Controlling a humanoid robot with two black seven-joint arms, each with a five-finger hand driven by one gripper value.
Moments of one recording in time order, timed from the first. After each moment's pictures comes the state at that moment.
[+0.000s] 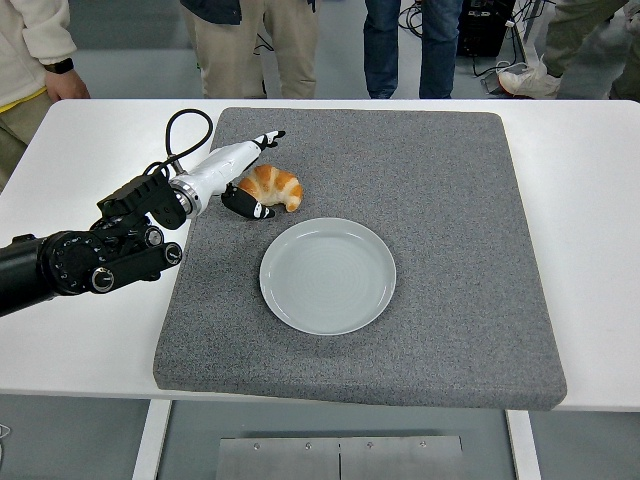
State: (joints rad) left arm -1.10 0.32 0.08 -0.93 1.00 0.39 -0.05; right arm -0.14 0.00 0.01 0.13 -0.10 0.02 0.41
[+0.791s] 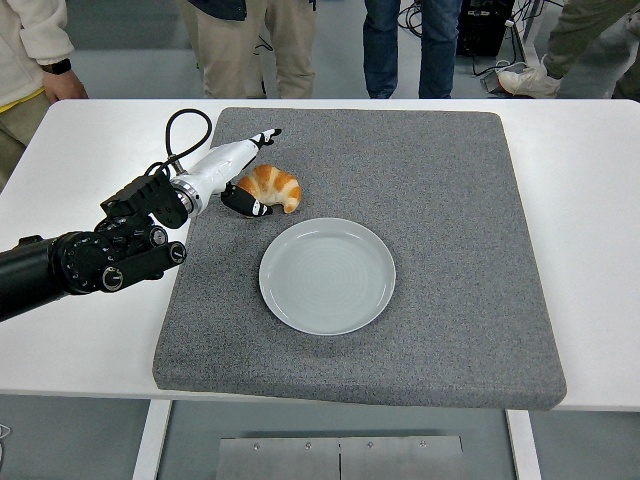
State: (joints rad) left arm -1.09 0.27 0.08 -0.84 1.00 0.39 -0.06; right arm -0.14 0.00 0.01 0.13 -0.10 0.02 0.41
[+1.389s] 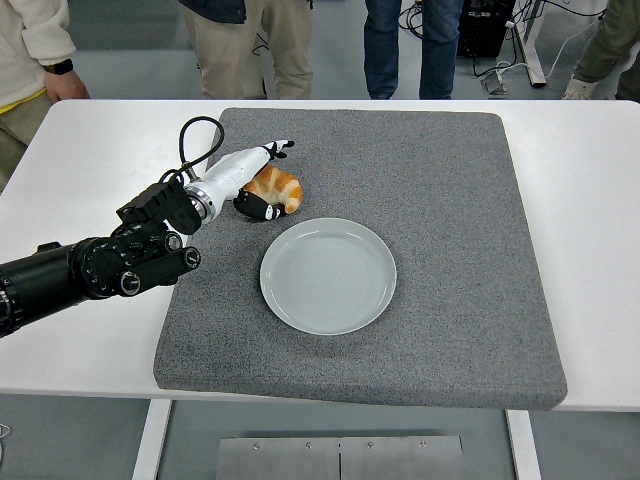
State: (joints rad) left arm -1.08 0.22 0.08 -0.80 0.98 0.39 -0.08; right arm -0.14 0.00 0.01 0.13 -0.10 0.02 0.41
